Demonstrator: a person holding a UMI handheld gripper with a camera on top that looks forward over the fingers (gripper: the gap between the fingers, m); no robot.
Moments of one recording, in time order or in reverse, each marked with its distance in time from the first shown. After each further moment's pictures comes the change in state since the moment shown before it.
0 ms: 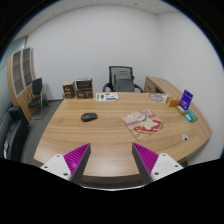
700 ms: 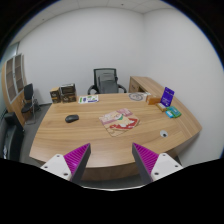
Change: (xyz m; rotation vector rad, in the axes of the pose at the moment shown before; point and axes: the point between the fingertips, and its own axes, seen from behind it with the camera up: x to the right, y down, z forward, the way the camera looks) arm 0.111 0.000 -0.078 0.002 0.096 0.060
